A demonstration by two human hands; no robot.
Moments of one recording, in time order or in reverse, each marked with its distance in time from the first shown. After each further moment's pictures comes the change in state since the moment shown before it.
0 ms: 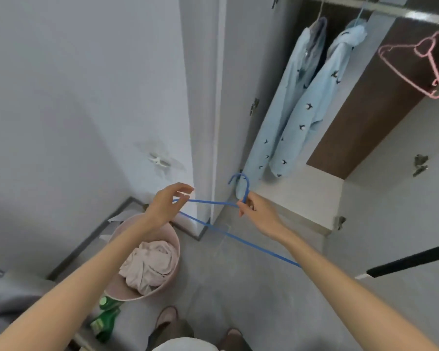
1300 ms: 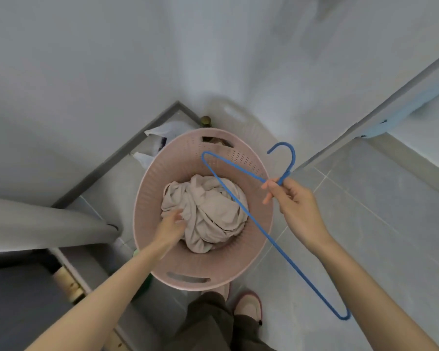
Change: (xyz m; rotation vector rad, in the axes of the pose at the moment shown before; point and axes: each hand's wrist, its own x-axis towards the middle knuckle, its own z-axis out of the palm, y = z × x) left_hand -0.053 -0.591 0.123 -0.166 -0.063 -0.885; right_hand 0.199 0.155 0.449 0.325 -0.007 0.118
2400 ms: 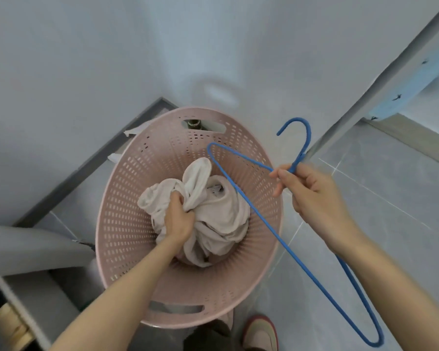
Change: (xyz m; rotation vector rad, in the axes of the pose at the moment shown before) left_hand 0.112 -0.023 0.091 -0.031 0.377 0.275; right_hand 0.022 0.073 0.004 0.014 0.066 -0.035
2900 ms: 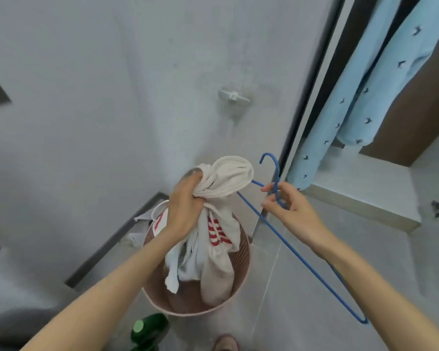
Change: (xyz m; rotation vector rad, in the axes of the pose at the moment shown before) left_hand -0.131 0.229 -0.222 -0.135 0.004 0.874; right_hand -0.171 -0.174 -0.056 -0.106 0.108 -0.240
